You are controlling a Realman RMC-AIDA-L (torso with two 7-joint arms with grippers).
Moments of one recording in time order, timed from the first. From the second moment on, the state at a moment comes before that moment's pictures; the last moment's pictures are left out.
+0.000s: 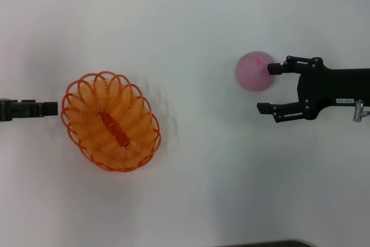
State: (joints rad) left arm -0.49 -2.04 0.48 0.92 2.43 1.73 -2.05; right arm 0.40 2.07 -0.71 -0.70 -2.09 -1.53 1.11
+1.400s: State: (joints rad) left arm -0.62 -2.12 1.05 1.06 2.58 1.43 -2.00; right arm 0.41 2.06 -0.71 -0.70 -2.09 -1.53 1.13
